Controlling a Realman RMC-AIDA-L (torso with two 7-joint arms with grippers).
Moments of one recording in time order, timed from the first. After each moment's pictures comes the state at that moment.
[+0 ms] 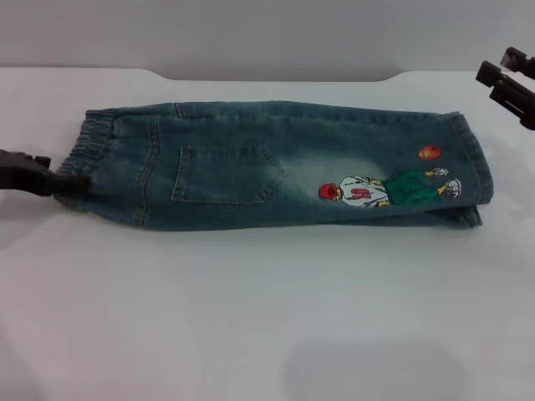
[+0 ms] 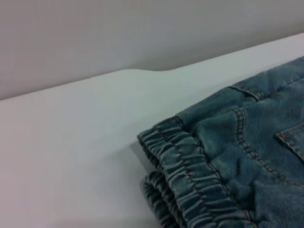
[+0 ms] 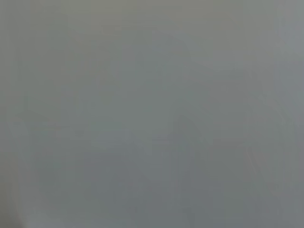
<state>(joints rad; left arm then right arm) -0.56 -1.96 0.82 0.78 2.36 1.10 -1.93 0.43 2.08 -0.59 -0.66 -1.58 -1.34 1.22</state>
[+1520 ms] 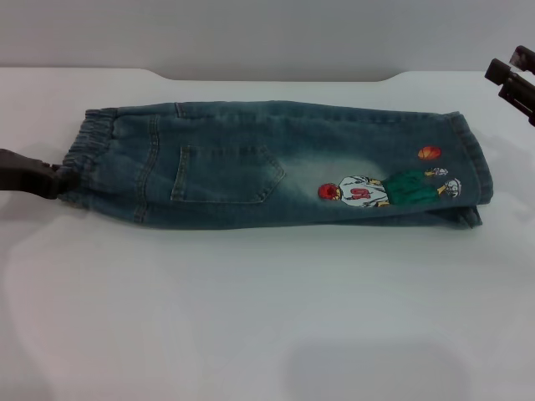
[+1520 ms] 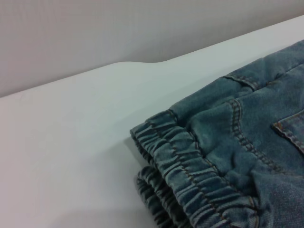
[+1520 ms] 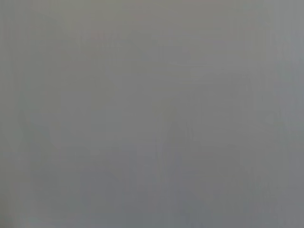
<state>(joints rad) -0.57 -2.00 0.81 0.83 2.44 1.11 -1.95 0.42 2.07 -0.58 -0.65 -1.56 -1.35 1.22</state>
